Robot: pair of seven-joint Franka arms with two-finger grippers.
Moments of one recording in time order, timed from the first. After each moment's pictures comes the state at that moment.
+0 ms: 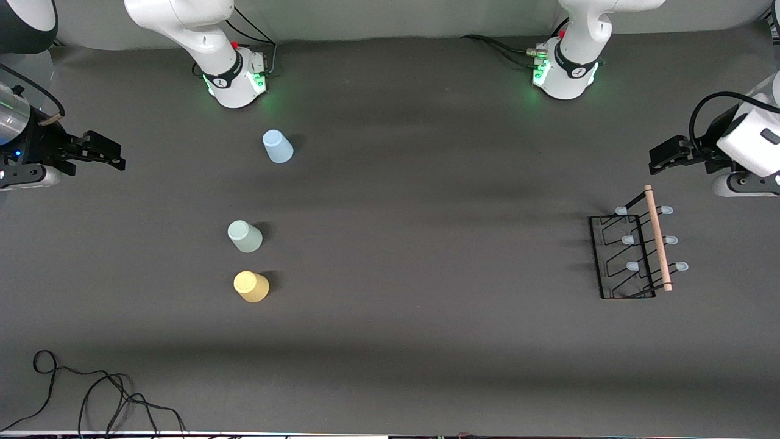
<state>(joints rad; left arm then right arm) -0.06 0.02 0.00 -1.58 0.00 1.51 -0.07 0.09 -0.09 -0.10 -1.74 -0.03 1.57 -0.08</state>
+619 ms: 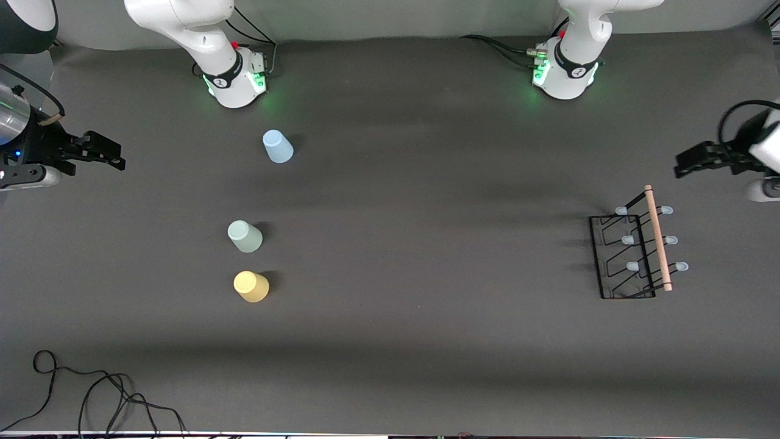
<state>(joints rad) 0.02 -0.01 0.04 -1.66 0.02 1.57 0.00 0.09 -0.09 -0.10 -1.74 -0.03 1.57 -0.08</state>
